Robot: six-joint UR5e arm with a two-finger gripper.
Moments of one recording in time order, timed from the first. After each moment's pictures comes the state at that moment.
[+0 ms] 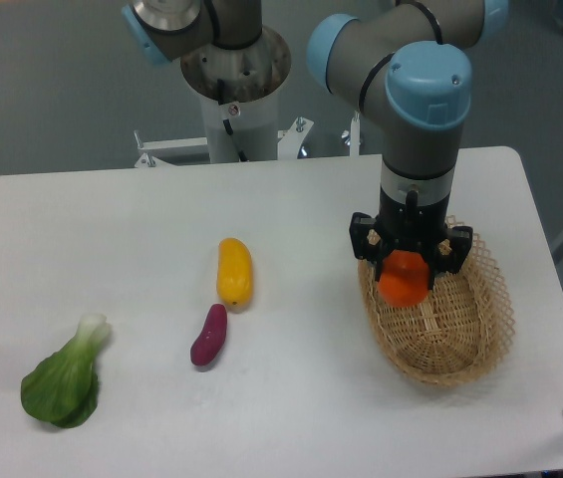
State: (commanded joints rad) arm 2.56 -1.87 -1.47 -1.14 1.52 0.85
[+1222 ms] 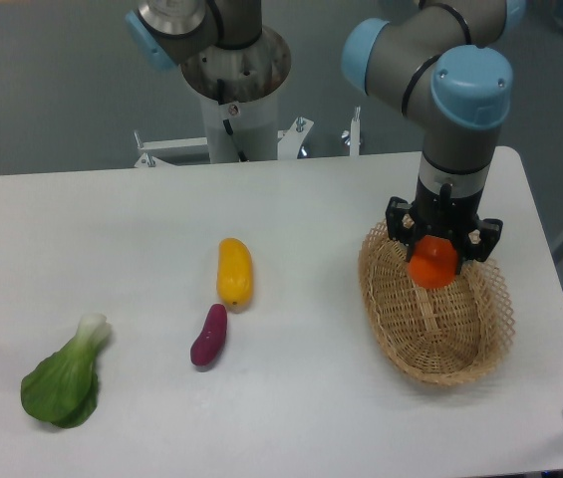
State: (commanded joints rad) arm 2.71 -1.87 -1.66 -0.96 1.52 1.15
